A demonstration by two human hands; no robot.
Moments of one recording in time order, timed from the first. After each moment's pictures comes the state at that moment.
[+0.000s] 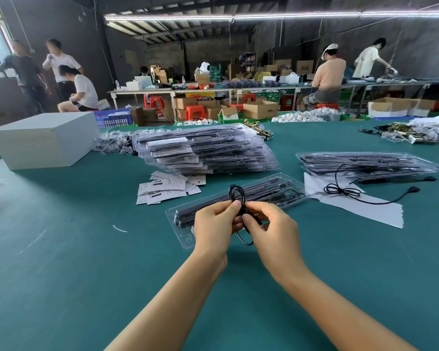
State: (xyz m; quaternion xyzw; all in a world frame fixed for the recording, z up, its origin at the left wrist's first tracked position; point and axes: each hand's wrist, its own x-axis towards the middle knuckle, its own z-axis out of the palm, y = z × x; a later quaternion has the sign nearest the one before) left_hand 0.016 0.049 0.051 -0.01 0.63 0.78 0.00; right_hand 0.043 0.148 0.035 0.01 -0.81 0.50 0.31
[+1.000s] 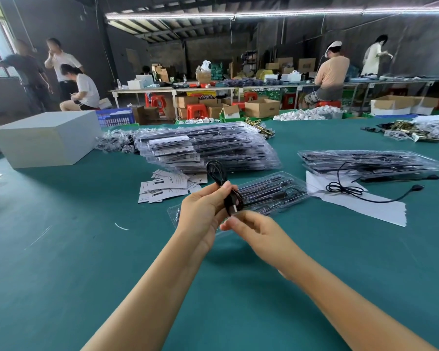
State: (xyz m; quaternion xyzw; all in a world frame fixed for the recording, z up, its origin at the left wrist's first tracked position) left_hand 0.002 0.026 0.075 0.01 0.52 0.85 0.07; right_hand 0.031 0.154 0.029 0.11 -0.79 0.60 0.02
